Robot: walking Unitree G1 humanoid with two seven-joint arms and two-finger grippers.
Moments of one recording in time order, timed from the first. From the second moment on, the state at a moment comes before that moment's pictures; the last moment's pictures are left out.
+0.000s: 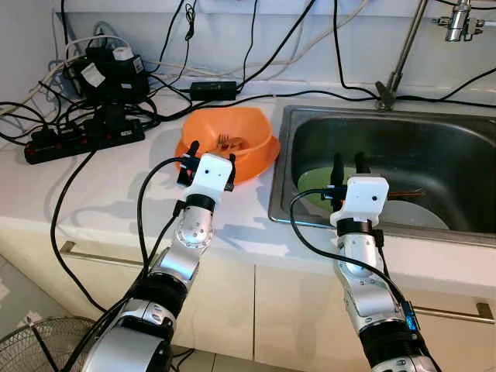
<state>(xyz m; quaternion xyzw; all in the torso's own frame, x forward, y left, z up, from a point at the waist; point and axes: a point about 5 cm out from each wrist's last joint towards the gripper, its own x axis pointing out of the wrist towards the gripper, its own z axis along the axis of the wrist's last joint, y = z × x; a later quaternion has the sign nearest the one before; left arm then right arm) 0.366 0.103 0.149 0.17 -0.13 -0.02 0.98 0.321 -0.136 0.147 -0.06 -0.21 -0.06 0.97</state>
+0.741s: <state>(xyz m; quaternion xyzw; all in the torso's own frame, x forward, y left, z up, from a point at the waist) 0.374 0.100 0.160 0.15 -0.12 -0.02 0.98 0.321 -0.136 0.147 -0.06 -0.21 -0.06 0.97</state>
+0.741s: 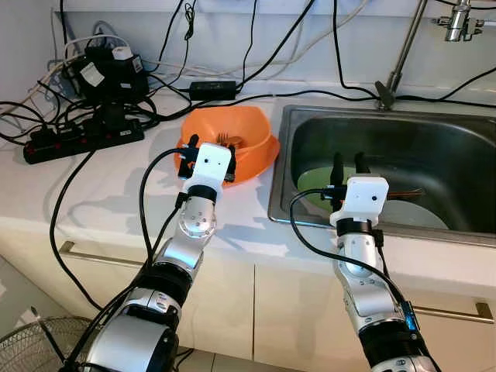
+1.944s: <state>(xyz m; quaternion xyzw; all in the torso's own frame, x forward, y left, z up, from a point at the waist) 0.348 0.108 0.168 0.17 -0.19 -0.04 0.97 0.322 -0.133 0.147 -0.06 -0.21 -0.06 0.97</state>
